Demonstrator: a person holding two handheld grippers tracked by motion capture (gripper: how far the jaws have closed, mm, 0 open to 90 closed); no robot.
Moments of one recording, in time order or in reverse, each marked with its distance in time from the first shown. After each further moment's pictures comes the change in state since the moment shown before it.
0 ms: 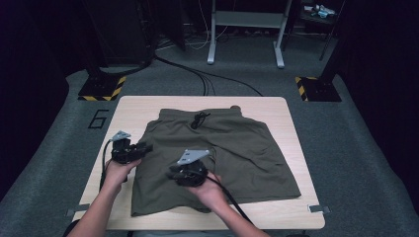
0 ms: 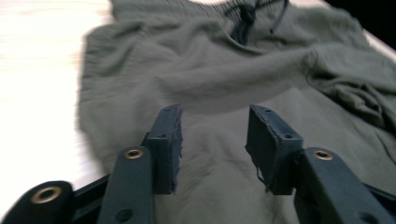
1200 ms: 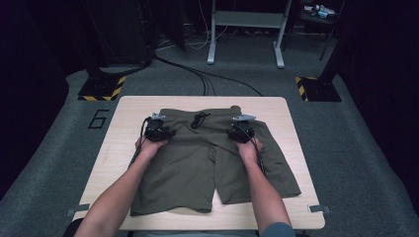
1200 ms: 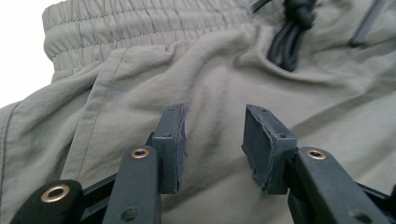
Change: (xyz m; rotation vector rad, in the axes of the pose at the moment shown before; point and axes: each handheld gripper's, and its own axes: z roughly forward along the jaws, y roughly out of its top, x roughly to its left) left arm 0.004 0.048 0.122 0.125 0.118 0.132; right arm -0.227 -0.056 -0.022 0.114 -0.567 0.260
